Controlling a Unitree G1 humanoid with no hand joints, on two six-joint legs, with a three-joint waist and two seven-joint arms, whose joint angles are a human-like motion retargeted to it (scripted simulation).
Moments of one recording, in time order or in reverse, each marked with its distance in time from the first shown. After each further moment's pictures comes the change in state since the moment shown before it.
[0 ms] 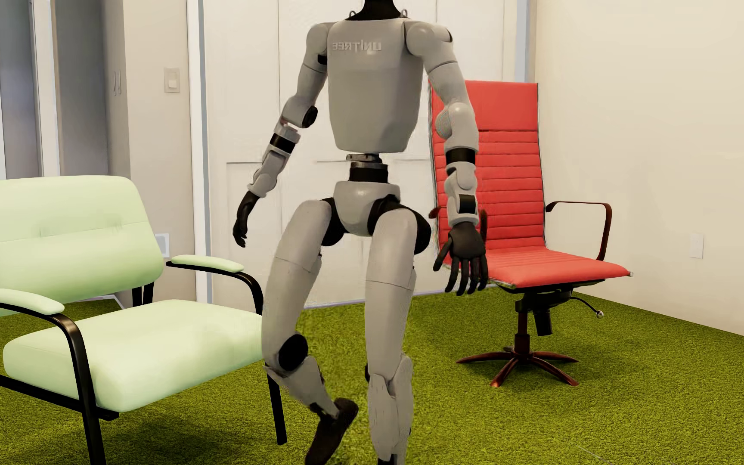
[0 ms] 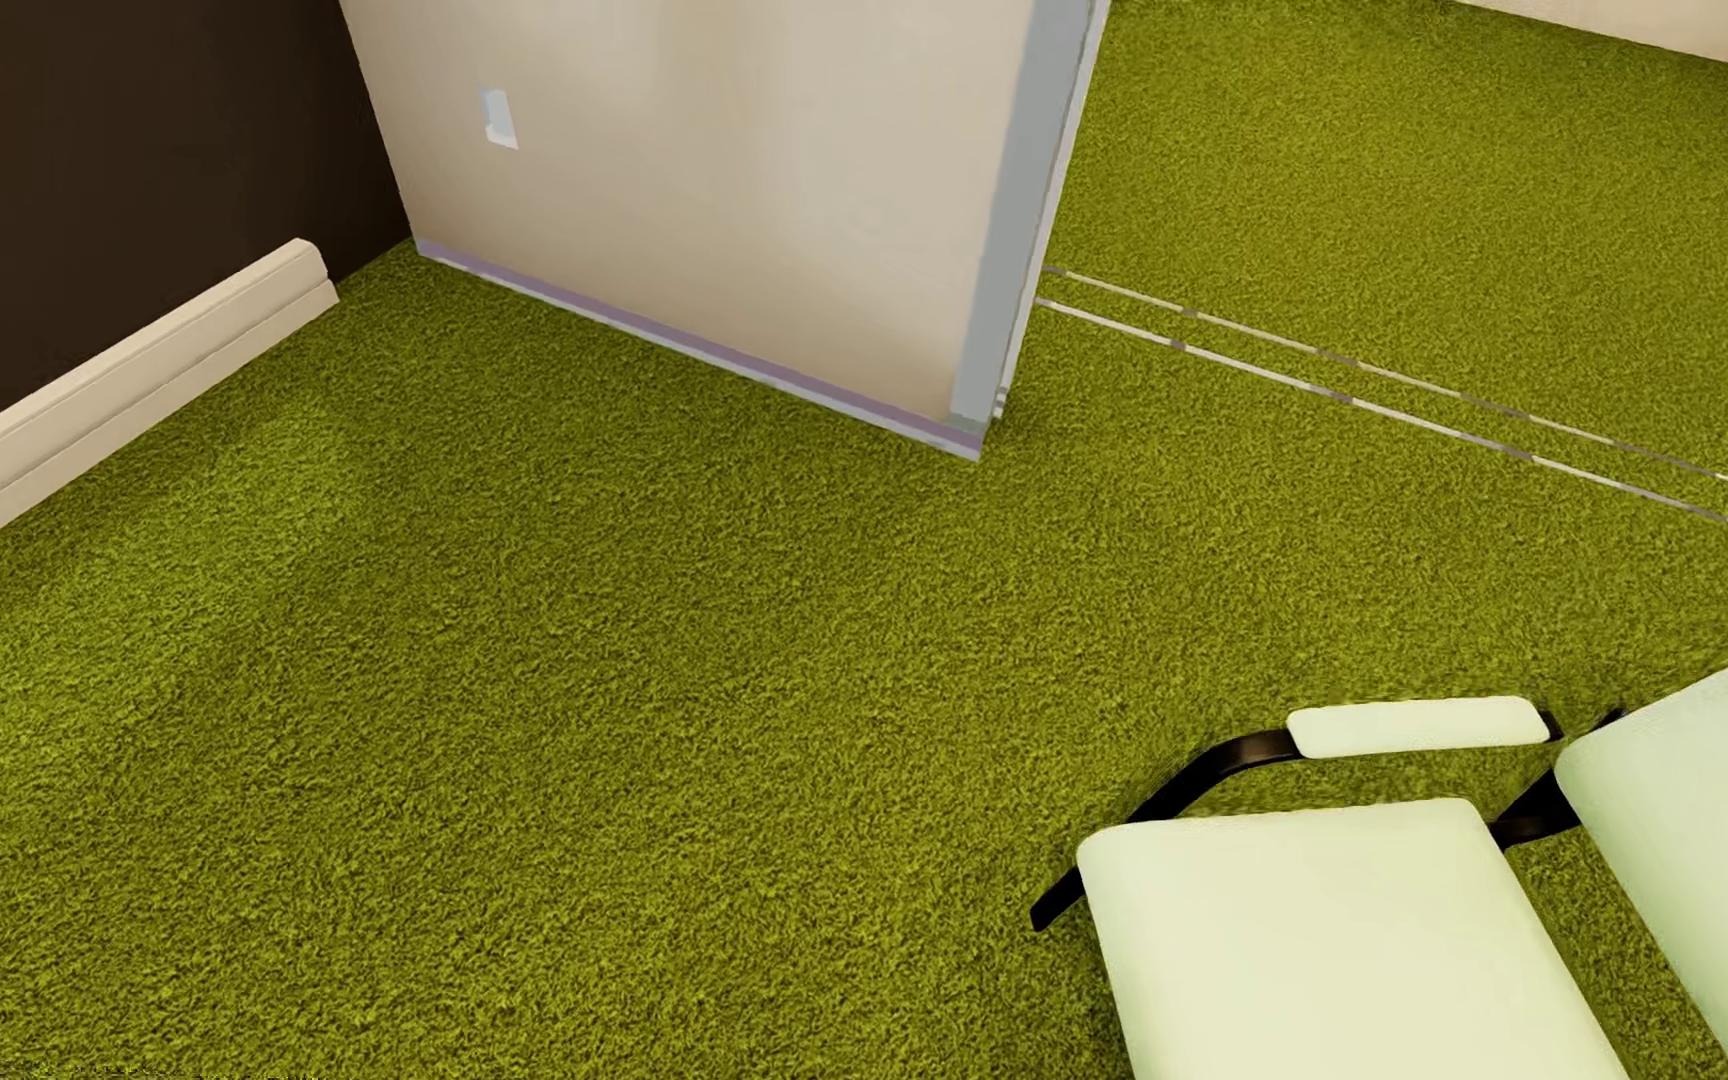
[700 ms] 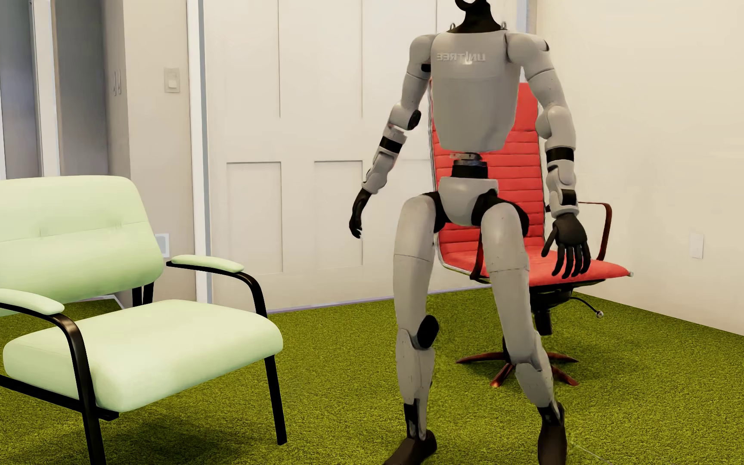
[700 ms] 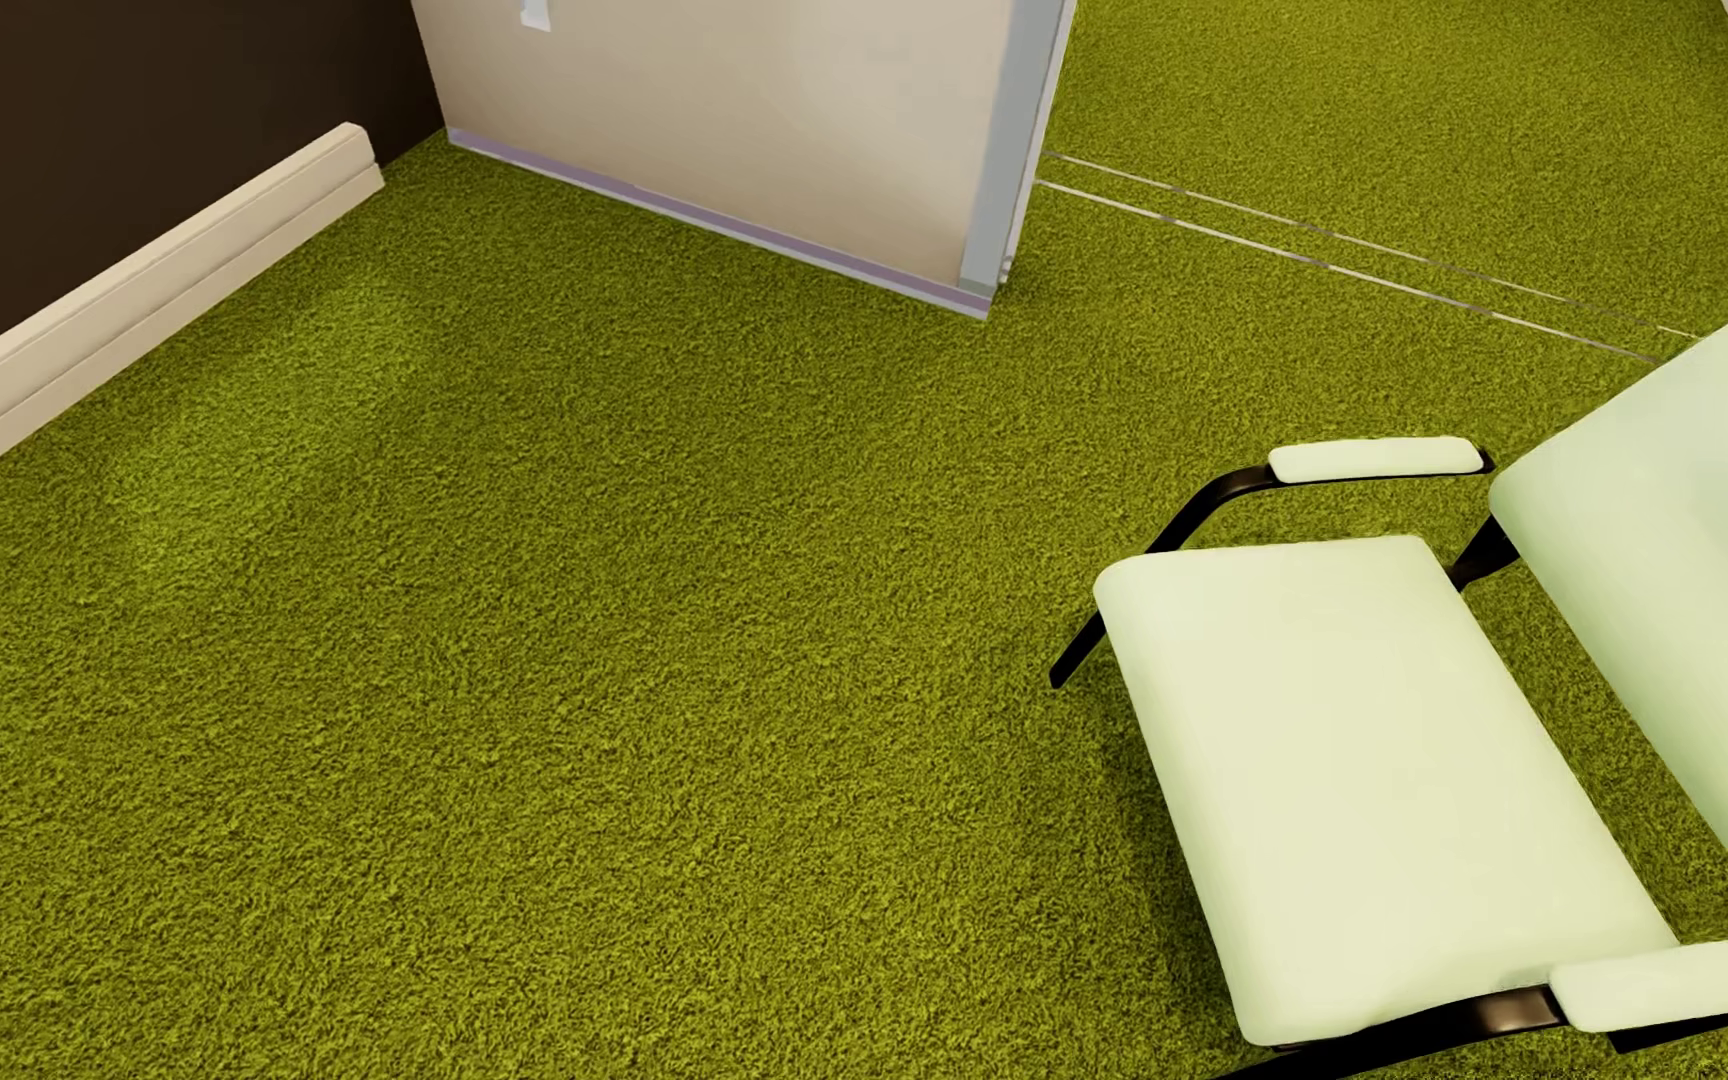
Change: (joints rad) body 0.064 0.151 -0.015 0.273 0.142 0.025 0.115 -0.031 -0.006 0.469 -0.879 -0.036 0.032 -0.027 0.020 0.012 0.034 -0.158 -0.203 -0.097 -0.092 0.020 0.050 -0.100 0.058 -0.011 -0.001 0.060 -0.029
